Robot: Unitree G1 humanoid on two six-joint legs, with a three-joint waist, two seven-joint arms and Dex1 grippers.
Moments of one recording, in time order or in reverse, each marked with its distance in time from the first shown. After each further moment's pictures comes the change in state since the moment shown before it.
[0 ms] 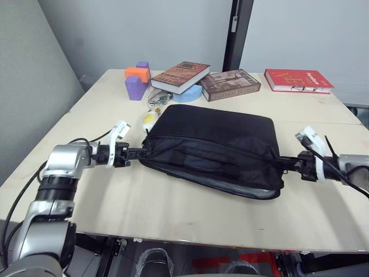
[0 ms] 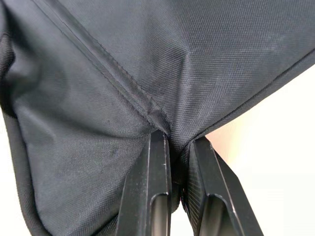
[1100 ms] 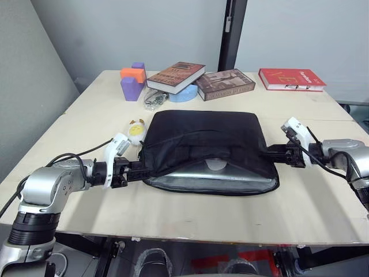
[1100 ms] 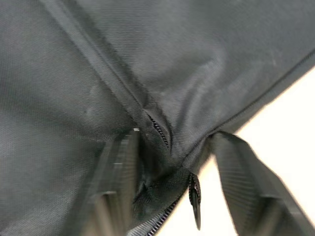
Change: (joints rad) left arm 0.244 0.058 0.059 -0.406 -0.244 0.116 0.215; right arm -0.172 0.050 0.120 0.160 -0.181 -0.104 0.142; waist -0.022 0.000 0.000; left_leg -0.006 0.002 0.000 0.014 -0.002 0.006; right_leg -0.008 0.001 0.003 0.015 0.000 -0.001
